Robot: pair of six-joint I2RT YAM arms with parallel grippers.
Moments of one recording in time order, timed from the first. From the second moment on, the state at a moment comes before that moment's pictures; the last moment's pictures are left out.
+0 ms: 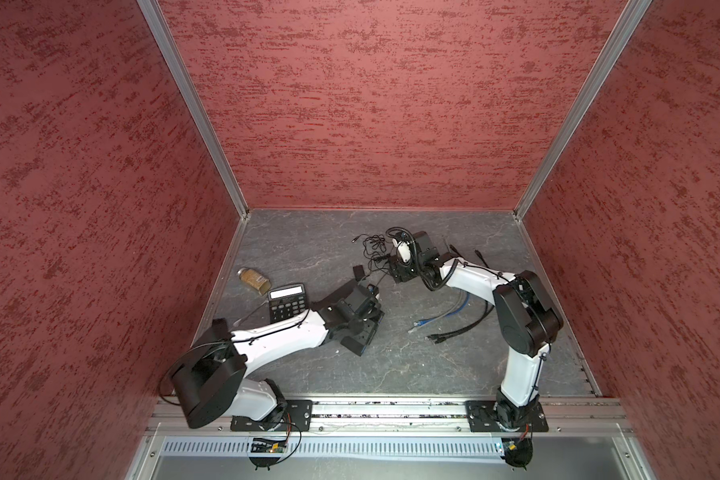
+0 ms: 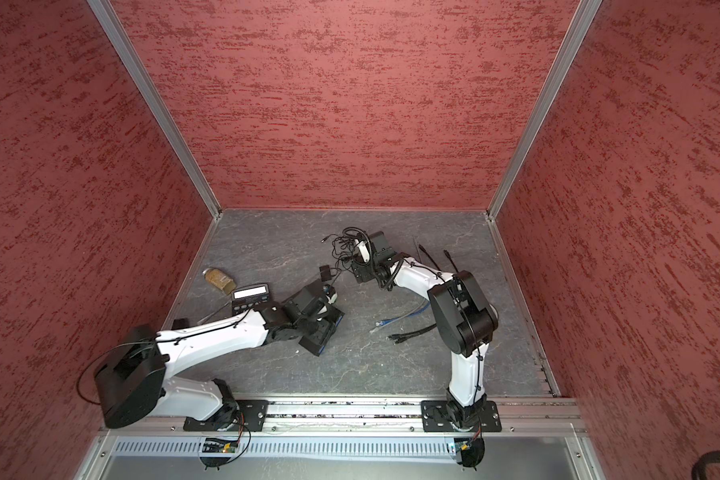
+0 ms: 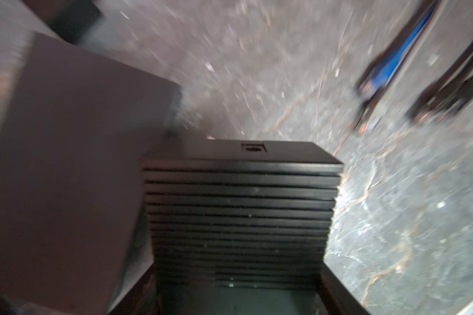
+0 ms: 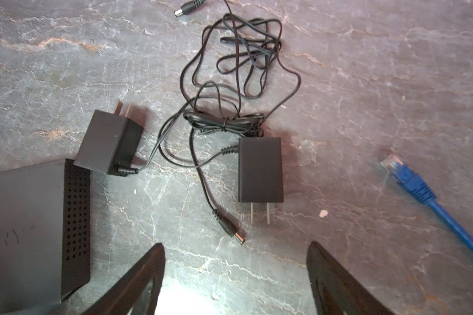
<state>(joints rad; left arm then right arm) -0.83 1.34 0.77 -0.46 -0.07 -0.31 0.51 1.90 1.28 -0.23 -0.05 0.05</state>
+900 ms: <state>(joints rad) -0.50 1.02 0.73 -0.47 0.05 -0.40 0.51 1.98 1.37 -0.30 -0.13 -0.05</state>
